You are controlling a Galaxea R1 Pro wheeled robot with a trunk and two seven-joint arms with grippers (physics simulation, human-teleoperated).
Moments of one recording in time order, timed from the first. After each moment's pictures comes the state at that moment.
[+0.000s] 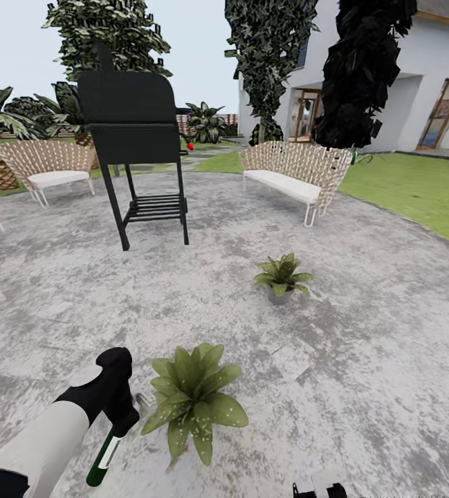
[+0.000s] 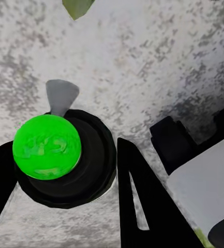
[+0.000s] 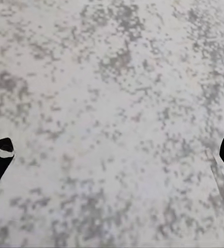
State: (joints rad) left arm -0.76 0.10 -0.22 -0.64 -1.19 0.95 -1.37; right arm -0.41 0.03 0.10 -0.03 0.12 -0.42 -0.20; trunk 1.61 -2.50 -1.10
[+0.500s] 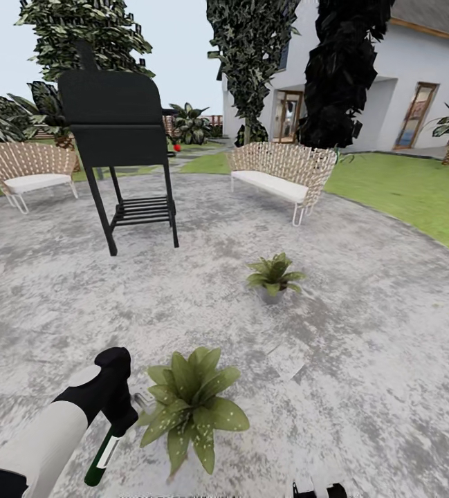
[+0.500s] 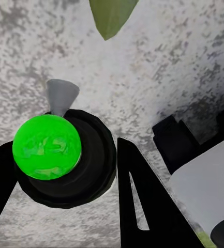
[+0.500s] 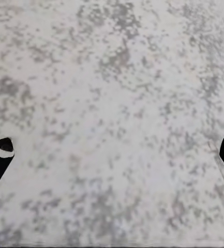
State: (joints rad) left arm -0.76 0.11 -0.22 -0.64 -1.19 0.95 -1.37; right arm -0.41 0.03 0.10 -0.03 0.12 -0.42 -0.20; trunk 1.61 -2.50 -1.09
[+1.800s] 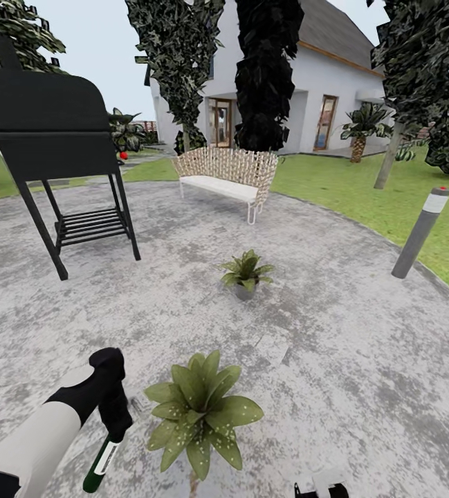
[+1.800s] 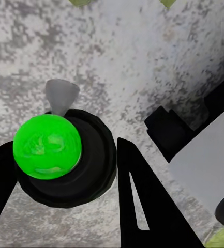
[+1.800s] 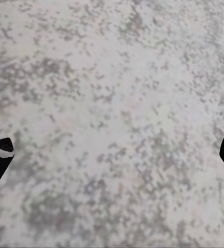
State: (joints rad) left arm -0.76 0.14 -0.22 -0.64 -1.19 0.79 -1.48; right arm -0.41 0.02 0.10 -0.03 0.13 -0.42 -0.20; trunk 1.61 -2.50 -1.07
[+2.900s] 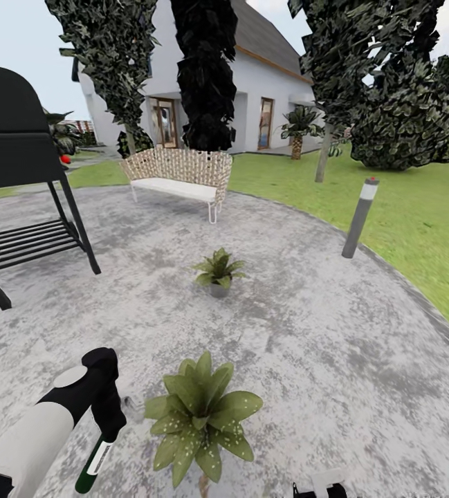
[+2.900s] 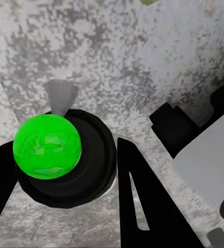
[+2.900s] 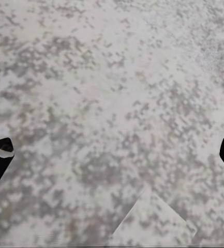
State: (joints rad) left arm -0.75 0.17 -0.21 -0.64 -1.19 0.80 -1.48; right arm -0.41 0.03 0.10 -0.03 0.12 -0.42 -0.20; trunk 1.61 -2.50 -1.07
